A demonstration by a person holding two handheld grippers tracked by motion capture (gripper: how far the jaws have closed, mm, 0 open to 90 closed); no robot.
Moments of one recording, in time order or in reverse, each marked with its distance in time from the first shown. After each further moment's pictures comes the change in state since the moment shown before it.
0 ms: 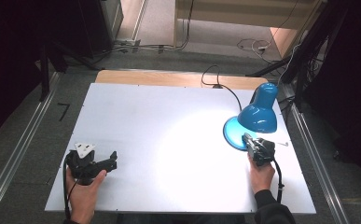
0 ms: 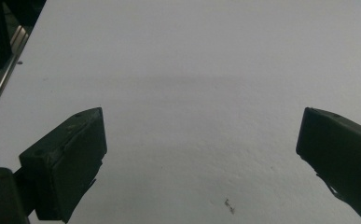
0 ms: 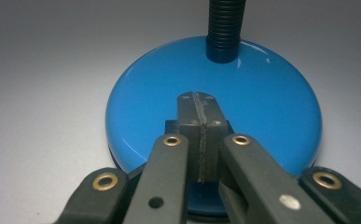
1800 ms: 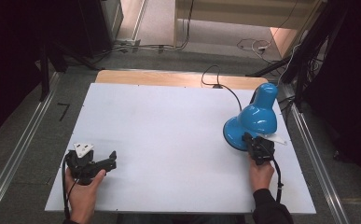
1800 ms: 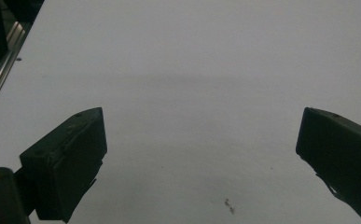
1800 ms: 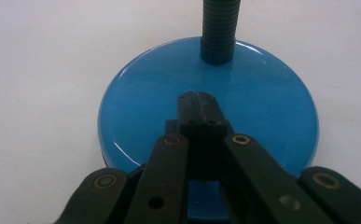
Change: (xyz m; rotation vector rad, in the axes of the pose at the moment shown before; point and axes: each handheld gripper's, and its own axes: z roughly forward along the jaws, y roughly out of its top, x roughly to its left) left arm 0.002 0.000 0.000 0.001 -0.009 -0.021; right arm 0.000 0.001 0.004 0.001 -0.024 0.009
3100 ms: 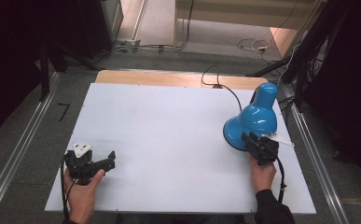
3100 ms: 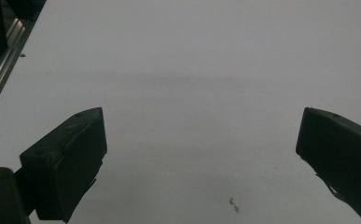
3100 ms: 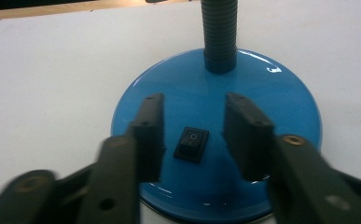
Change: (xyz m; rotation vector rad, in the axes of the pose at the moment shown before) left arm 0.003 0.000 0.000 0.004 0.000 -0.012; right arm -0.011 0.000 -0.006 -0.038 0.082 0.057
